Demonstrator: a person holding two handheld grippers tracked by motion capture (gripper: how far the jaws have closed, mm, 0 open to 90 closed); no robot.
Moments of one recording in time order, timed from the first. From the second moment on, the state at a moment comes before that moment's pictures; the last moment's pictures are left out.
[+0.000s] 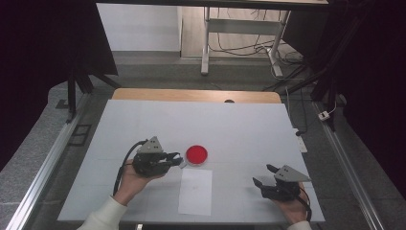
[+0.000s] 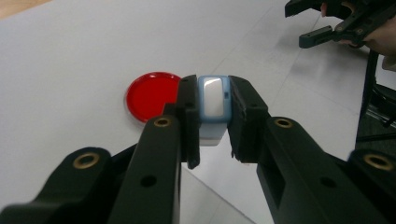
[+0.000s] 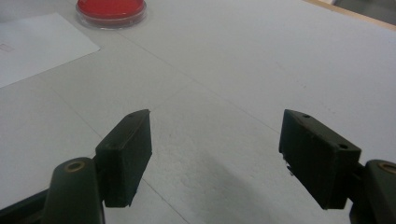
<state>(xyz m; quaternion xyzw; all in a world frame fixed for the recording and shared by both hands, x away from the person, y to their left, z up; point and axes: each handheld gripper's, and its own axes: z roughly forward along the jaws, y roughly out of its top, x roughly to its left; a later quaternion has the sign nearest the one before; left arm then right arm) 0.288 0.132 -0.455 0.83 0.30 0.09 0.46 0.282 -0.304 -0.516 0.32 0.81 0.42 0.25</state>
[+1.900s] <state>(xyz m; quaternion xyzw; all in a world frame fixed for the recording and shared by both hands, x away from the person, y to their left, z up) 0.297 0.088 -0.462 0.84 0.28 0.06 0.47 0.276 -0.288 -0.515 0.32 0.81 0.43 0.26</state>
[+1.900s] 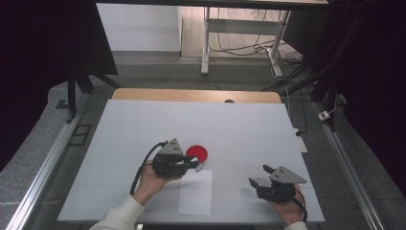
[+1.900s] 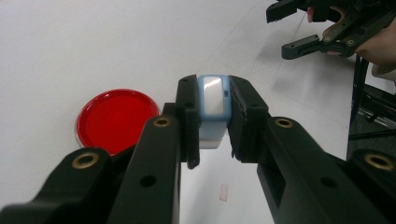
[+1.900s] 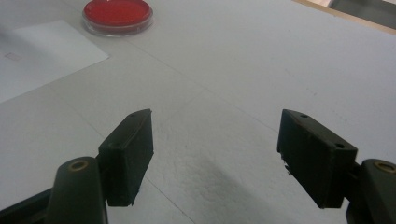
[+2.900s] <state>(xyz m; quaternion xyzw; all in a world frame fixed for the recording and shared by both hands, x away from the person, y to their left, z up) 0.303 0.095 -0.459 0.83 0.28 0.05 0.48 0.280 -0.243 -0.504 0.32 0.80 0.43 0.25</state>
